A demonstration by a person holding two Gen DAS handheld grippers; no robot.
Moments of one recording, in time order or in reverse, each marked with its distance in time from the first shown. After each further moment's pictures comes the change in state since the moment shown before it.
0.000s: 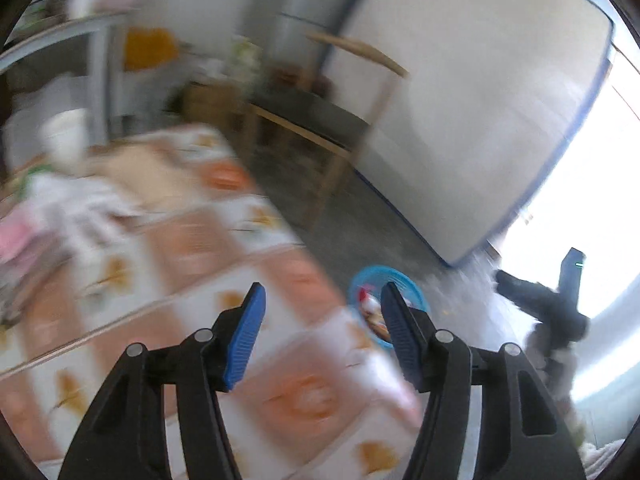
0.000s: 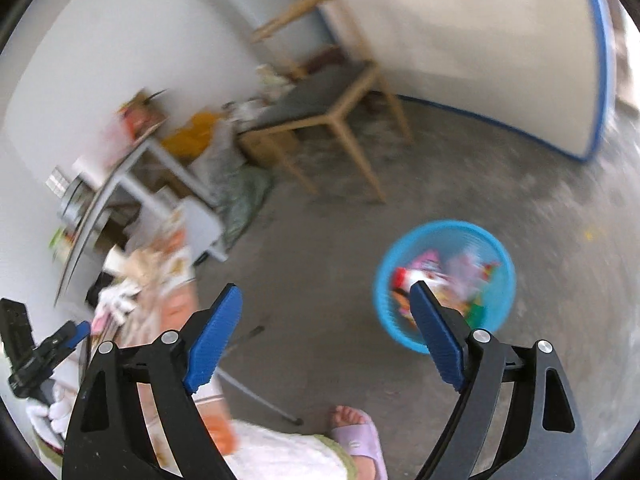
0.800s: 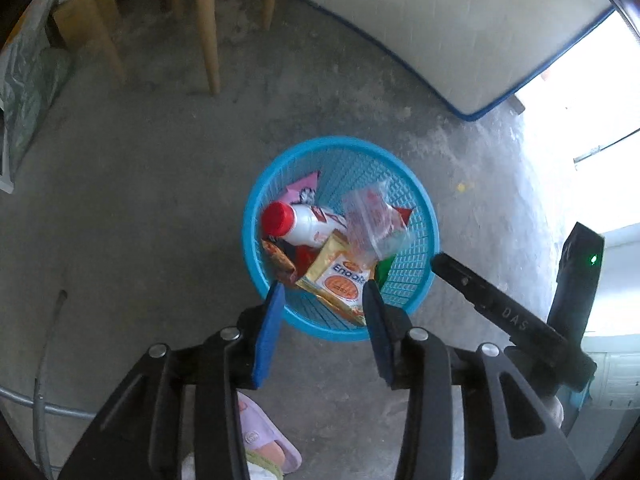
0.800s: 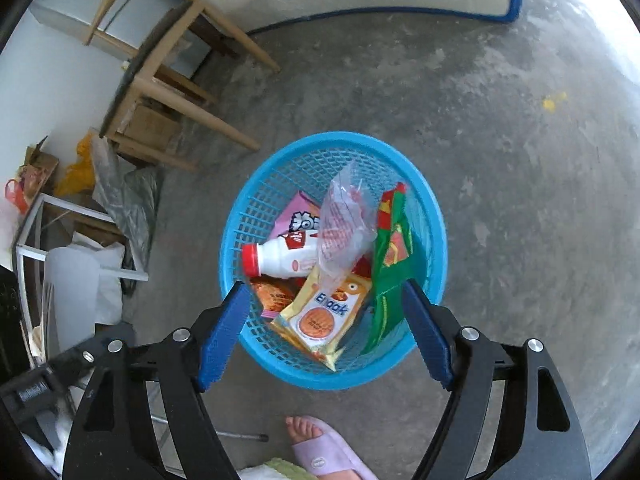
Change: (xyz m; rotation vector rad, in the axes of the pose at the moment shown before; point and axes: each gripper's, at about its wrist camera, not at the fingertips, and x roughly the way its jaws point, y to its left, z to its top) left arm 0.393 -0.203 -0.037 0.232 0.620 -0.011; right arm 0.126 -0.217 -0.055 0.456 0.171 -0.234
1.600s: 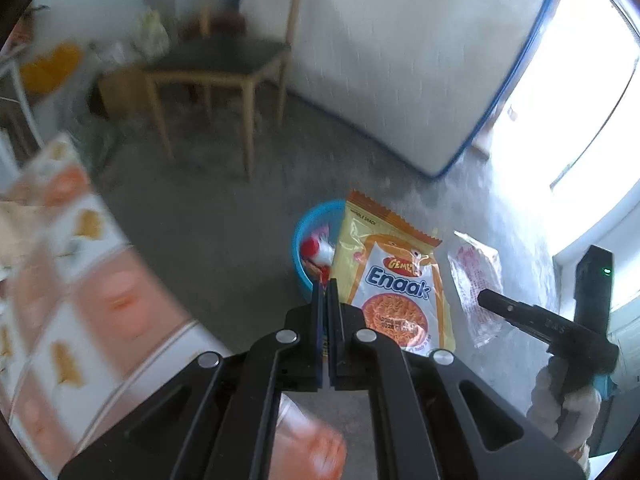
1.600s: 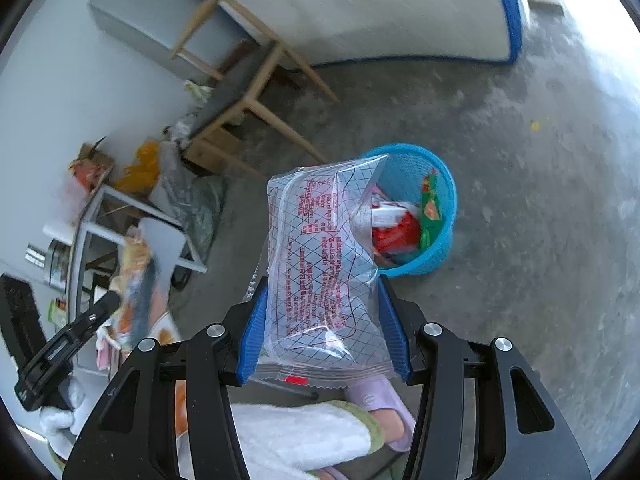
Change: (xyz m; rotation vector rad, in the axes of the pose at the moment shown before) left arm -0.182 0.011 -0.108 0.091 -0.270 0.019; right arm -0.143 0.049 -0.080 -0.032 -0.086 0.131
